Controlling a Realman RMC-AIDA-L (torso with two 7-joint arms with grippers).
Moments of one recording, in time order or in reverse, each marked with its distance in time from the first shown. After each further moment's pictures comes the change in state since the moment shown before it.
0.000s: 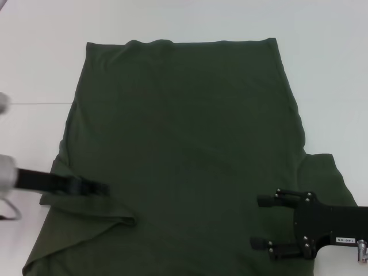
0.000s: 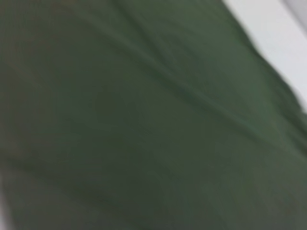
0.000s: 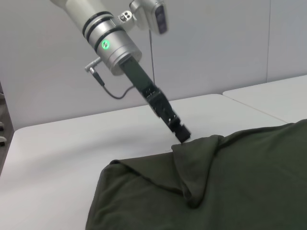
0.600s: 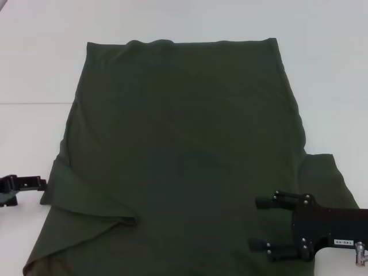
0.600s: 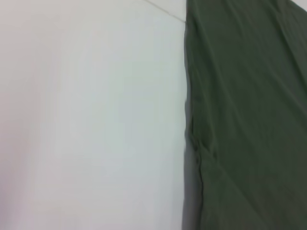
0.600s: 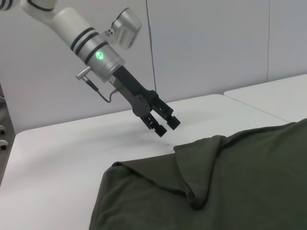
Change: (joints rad) left arm 0.061 0.021 -0.171 -0.042 0.099 -0.131 -0.151; right arm -0.004 0.008 0.000 0.000 0.000 0.000 0.008
